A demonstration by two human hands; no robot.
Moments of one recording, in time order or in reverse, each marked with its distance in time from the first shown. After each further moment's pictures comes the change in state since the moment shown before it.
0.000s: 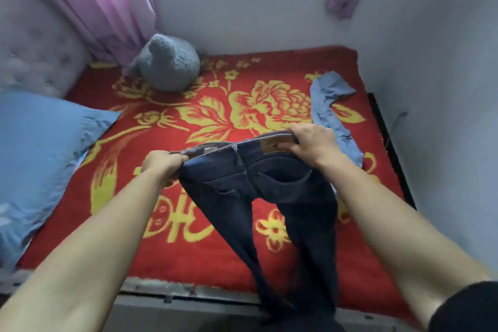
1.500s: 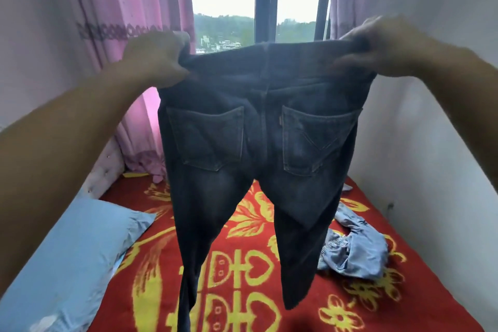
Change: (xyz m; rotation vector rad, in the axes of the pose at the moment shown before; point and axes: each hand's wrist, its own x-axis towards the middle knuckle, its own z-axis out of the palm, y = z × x) left_hand -0.123 0.106 -0.526 0.564 0.613 1.307; right_hand -0.060 -0.359 -0.400 -0.212 0.566 -0.060
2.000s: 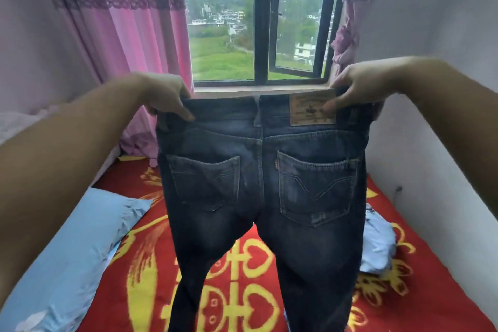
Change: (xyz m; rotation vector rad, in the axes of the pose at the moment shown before) left_hand 0.056 0.004 0.128 -0.098 -0.749 -0.110; right_hand 0.037 0.048 0.114 0.258 -0.772 0.279
